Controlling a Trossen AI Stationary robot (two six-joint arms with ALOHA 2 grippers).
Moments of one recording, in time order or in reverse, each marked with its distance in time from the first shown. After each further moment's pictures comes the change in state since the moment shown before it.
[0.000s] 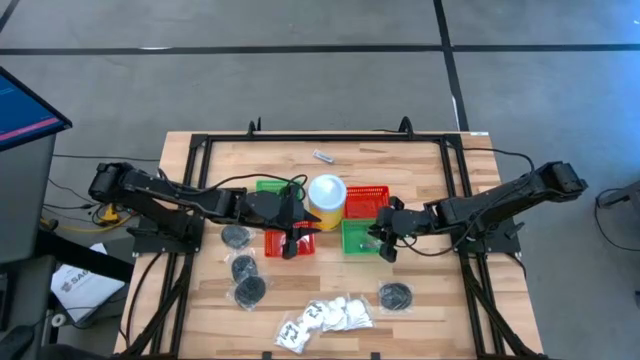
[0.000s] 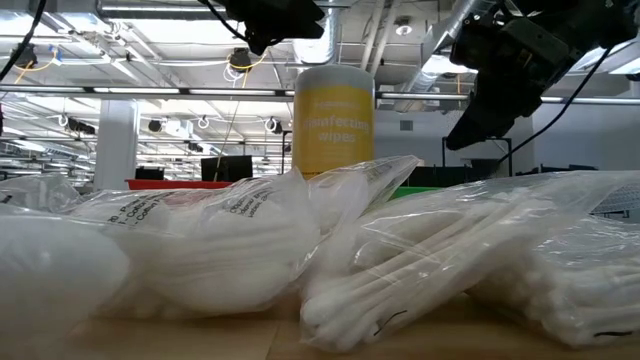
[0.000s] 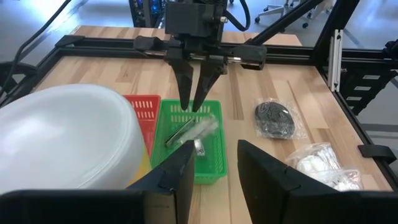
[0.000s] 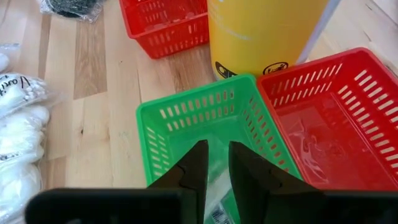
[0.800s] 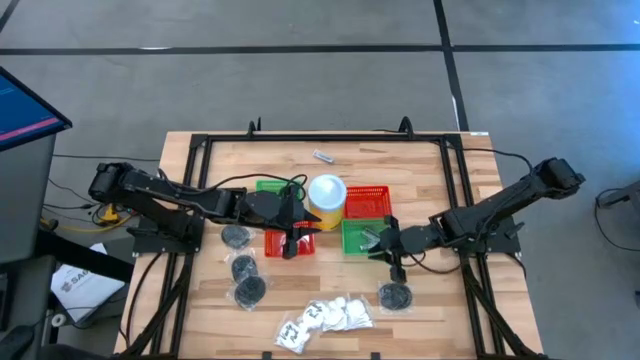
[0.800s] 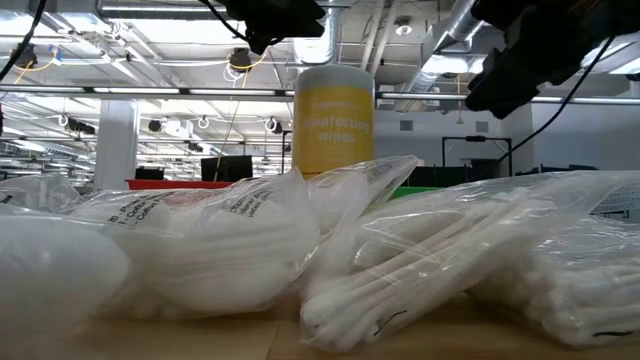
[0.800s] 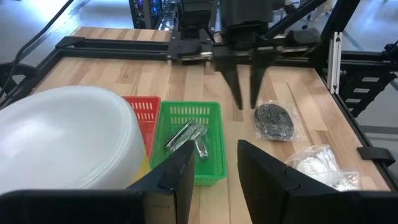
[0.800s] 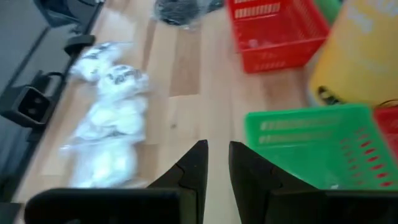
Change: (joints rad) left arm 0.000 0.000 0.000 0.006 0.000 -0.007; right arm 0.175 0.004 0.000 0.129 -0.066 -0.039
